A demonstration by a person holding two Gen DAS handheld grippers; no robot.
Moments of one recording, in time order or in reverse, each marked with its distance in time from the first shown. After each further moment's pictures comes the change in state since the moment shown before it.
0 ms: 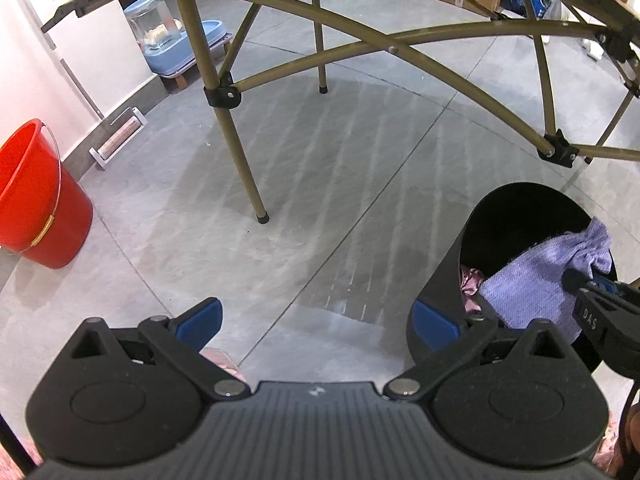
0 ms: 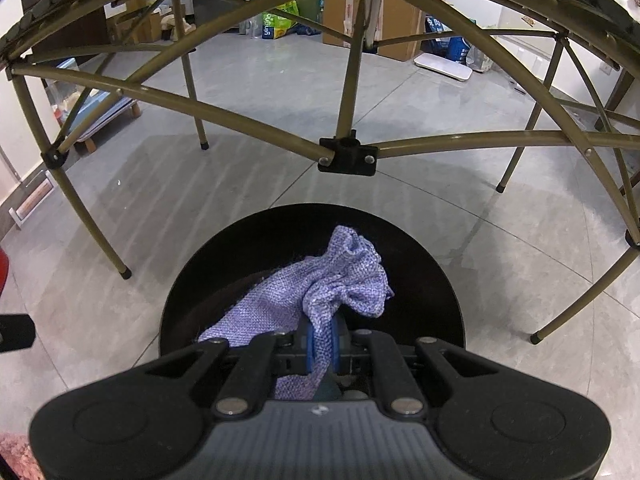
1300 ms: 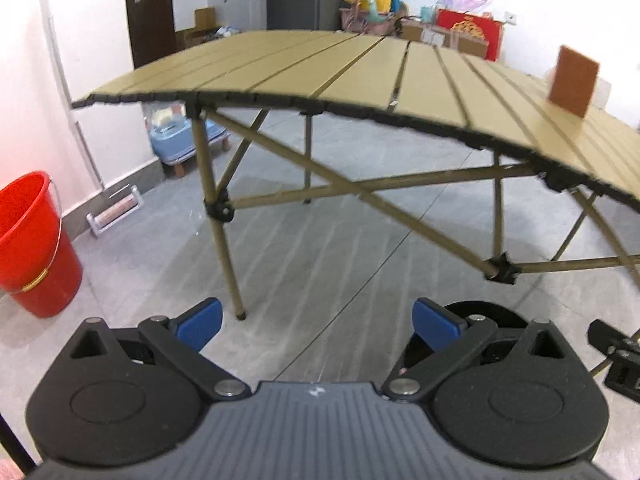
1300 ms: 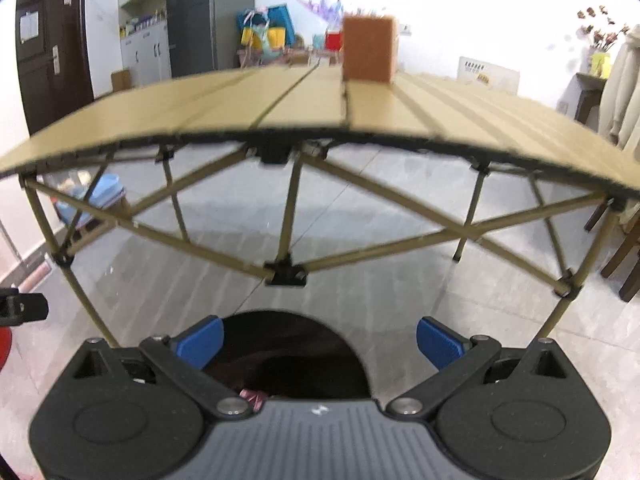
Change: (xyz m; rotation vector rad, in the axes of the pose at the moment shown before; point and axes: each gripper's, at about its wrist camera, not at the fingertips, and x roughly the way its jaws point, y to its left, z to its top) left arm -0.074 -0.006 0.018 -0.087 -0.329 -0.082; right arm -0.099 -0.051 0.016 0.070 -0.271 -0.039
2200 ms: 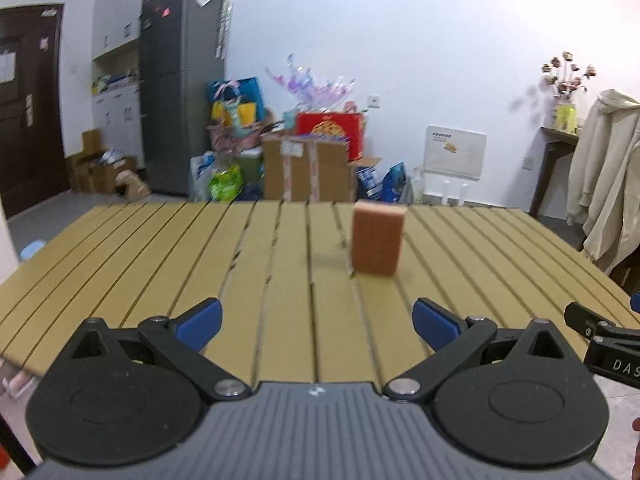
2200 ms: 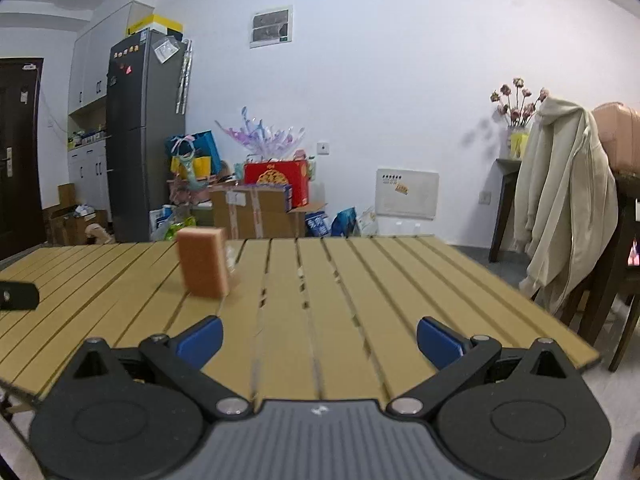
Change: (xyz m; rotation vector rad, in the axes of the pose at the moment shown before) left arm -0.063 -0.197 0.148 0.216 -0.311 -0.281; right arm -0.057 -0.175 0.142 0.085 -0.353 -0.162
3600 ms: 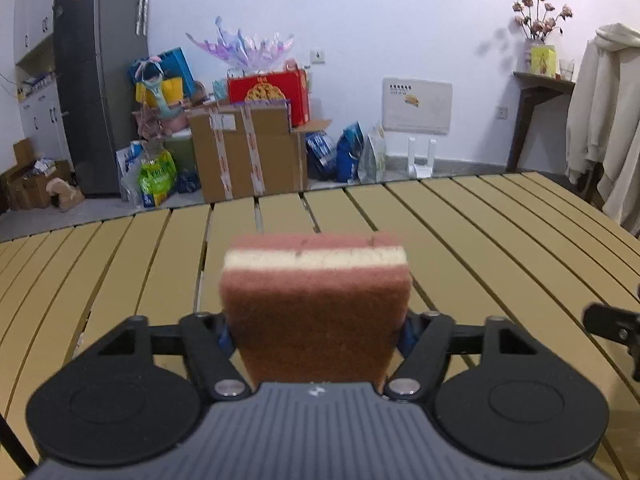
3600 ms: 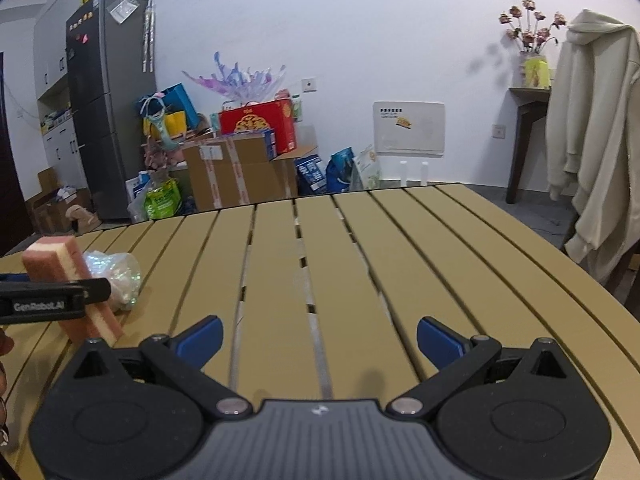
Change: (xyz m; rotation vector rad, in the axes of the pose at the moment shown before) left arm 0.280 -0.050 0.040 0.125 0.111 -0.122; right arm 0.250 -0.039 0.028 0.086 0.195 0.025
